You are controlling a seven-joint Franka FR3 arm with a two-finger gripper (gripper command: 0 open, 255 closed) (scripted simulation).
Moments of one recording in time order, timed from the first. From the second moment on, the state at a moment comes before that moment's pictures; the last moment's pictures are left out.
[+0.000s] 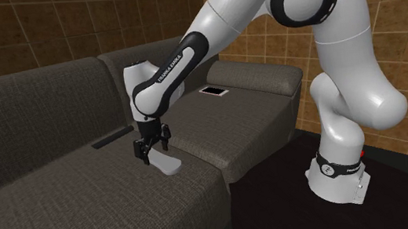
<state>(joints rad) -0.40 0.37 -0.39 -1.99 0.22 2.34 0.31</state>
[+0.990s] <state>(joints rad) -0.40 0.38 -0.39 -1.99 0.22 2.34 0.31</state>
